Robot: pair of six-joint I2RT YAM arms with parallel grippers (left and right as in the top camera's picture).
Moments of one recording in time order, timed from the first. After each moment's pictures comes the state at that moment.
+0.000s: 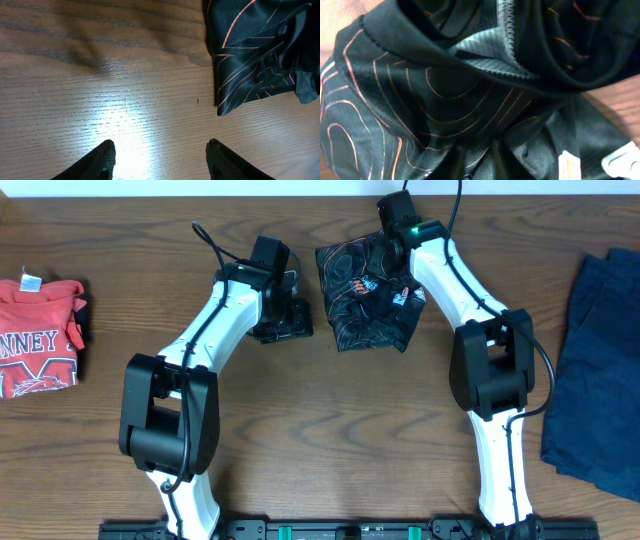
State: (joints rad) left arm -0.28 1.97 1.47 -0.86 0.30 -0.35; right arm 0.31 2.41 2.07 -0.83 0.02 0.68
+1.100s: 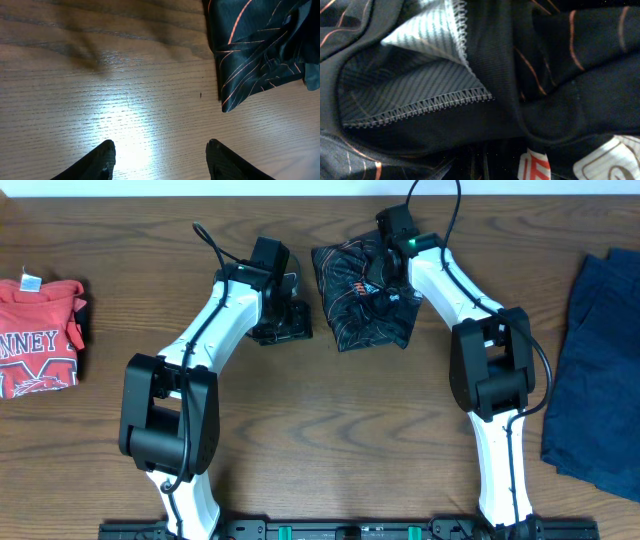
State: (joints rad) left arm -0.28 1.97 1.47 -0.89 0.30 -0.33; right arm 0.31 2.41 1.96 -0.75 0.03 0.75
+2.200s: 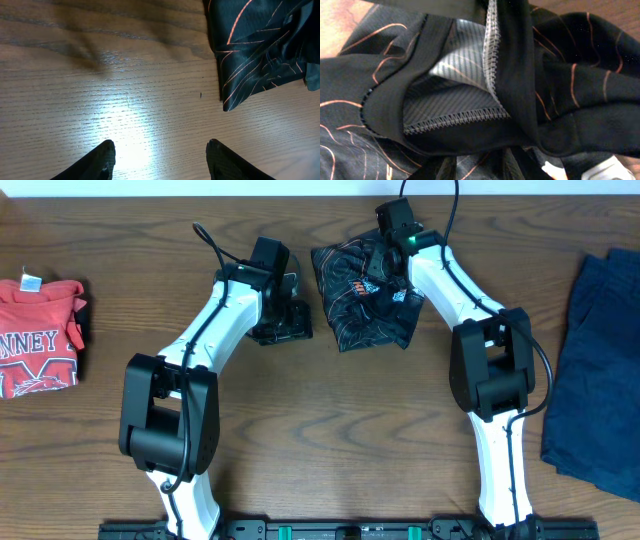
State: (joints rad) left arm -0.28 1.97 1.47 -0.89 0.30 -0.33; right arm 0.31 2.41 1.98 -0.71 0.08 0.64
